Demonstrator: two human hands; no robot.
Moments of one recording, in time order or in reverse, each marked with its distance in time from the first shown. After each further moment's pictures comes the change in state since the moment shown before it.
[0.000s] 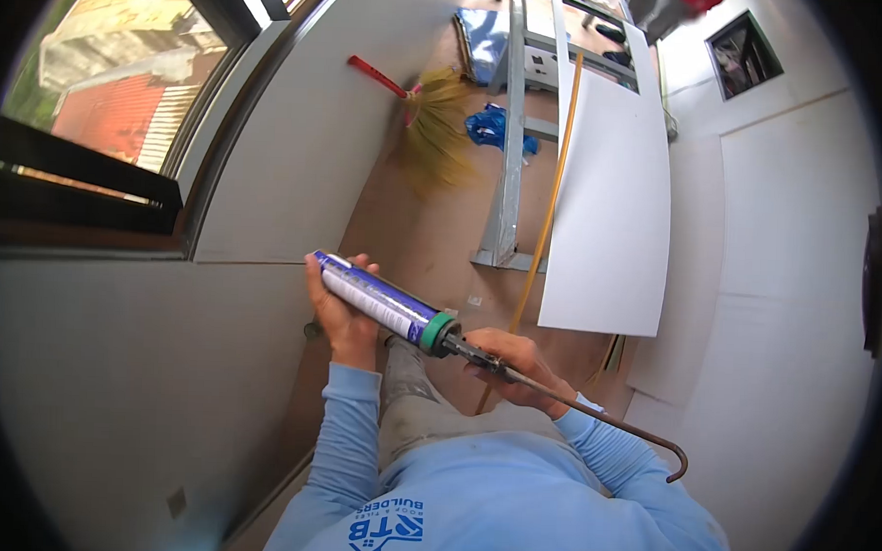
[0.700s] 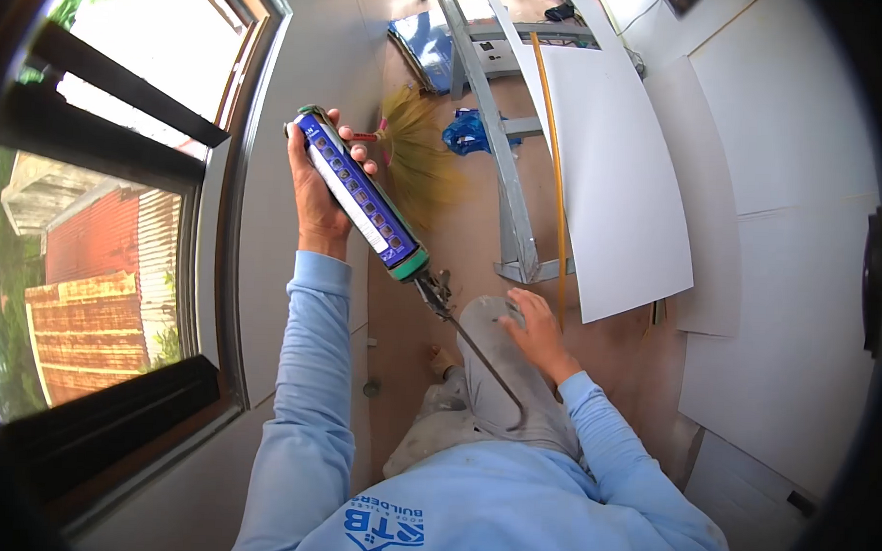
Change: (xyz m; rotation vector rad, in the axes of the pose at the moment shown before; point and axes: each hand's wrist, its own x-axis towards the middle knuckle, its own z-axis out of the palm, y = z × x) left_hand 0.195 0.048 0.280 0.197 -0.879 -0.192; right_hand 0.059 0.145 0.022 -0.466 0.448 0.621
